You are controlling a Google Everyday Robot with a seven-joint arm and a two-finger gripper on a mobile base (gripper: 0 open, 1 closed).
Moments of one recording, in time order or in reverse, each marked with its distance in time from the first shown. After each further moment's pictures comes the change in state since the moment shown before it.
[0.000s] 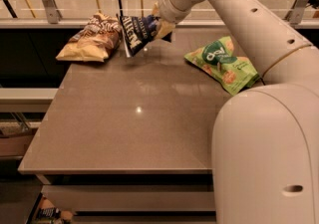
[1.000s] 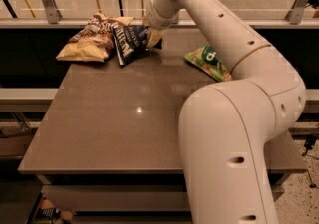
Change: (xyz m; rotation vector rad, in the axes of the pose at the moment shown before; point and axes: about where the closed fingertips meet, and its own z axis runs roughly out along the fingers) arm -0.008 0.005 0.062 -0.108 0.016 -0.008
